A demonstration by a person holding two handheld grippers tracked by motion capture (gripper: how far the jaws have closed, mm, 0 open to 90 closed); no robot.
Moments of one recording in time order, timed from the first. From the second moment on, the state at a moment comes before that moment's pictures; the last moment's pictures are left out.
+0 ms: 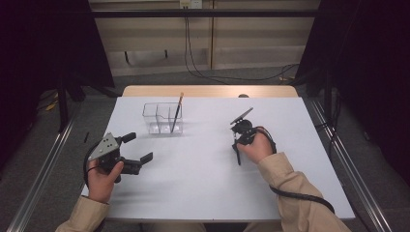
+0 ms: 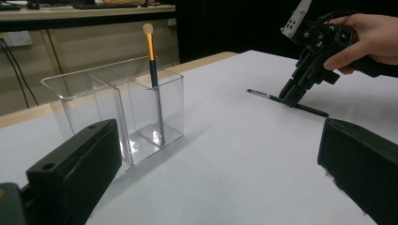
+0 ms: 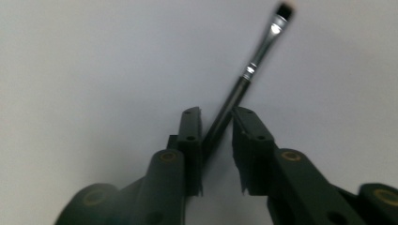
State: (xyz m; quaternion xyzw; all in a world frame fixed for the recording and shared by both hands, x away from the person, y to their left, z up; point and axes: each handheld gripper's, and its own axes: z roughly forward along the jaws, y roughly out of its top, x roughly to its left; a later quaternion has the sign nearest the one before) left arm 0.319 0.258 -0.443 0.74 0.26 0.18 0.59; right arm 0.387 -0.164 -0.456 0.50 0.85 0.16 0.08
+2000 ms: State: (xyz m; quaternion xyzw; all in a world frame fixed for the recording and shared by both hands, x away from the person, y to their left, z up) left arm 0.325 0.238 -0.440 0.74 0.25 0.17 0.59; right arm 0.360 -0.206 -0.439 0.49 0.80 0.35 0.07
